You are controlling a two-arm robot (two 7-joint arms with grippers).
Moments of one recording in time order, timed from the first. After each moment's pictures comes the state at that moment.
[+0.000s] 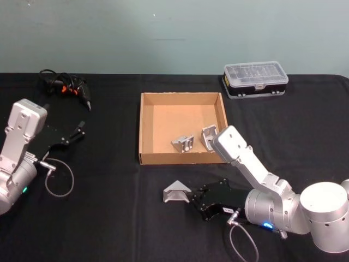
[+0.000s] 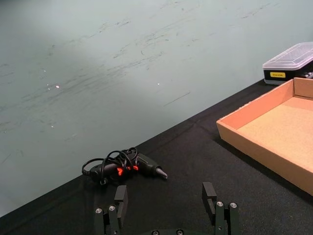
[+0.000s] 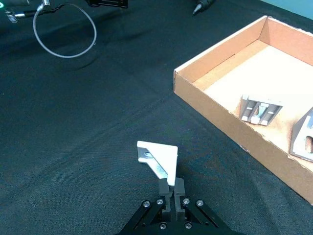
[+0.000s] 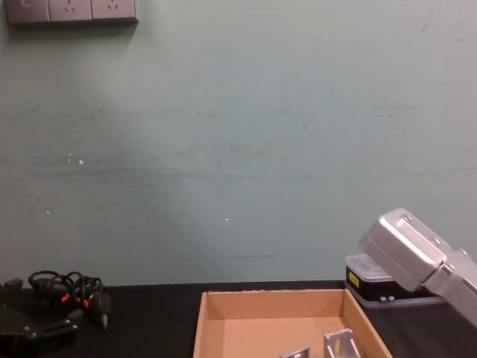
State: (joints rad) left arm -0.20 0.60 0.45 -1.41 -0.25 -0.12 0.03; right arm 0.18 0.48 -0.52 -1.68 0.23 0.52 0.45
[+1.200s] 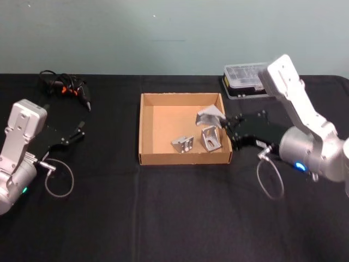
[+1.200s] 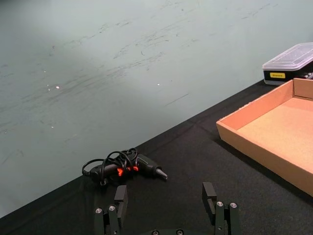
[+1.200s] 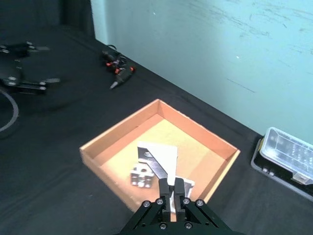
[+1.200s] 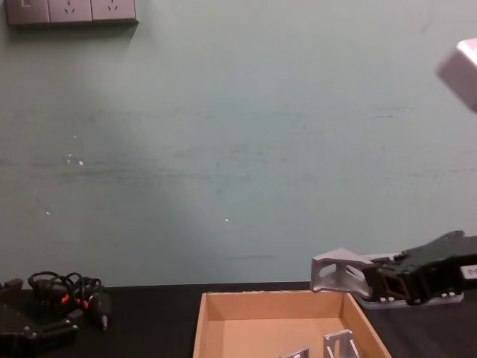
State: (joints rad) left arm -0.20 0.60 0.45 -1.41 -0.25 -0.12 0.03; right arm 0.26 0.50 -0.37 -1.76 0.23 0.50 0.36
